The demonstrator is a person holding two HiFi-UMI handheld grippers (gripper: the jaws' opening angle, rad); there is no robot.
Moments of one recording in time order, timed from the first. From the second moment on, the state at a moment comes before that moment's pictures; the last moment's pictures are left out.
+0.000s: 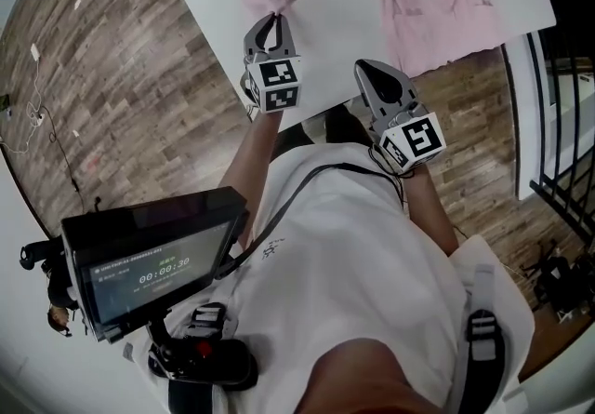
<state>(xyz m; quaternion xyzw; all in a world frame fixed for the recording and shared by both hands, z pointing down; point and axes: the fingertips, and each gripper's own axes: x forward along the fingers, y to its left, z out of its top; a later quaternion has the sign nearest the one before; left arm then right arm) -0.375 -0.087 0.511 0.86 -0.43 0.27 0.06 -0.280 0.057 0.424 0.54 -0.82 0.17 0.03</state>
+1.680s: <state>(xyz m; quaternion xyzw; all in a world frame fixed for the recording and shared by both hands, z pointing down) -0.166 -0.177 0.497 0.89 -0.39 0.21 0.07 -0.136 -0.016 0.441 0.56 -0.81 0.19 0.05</state>
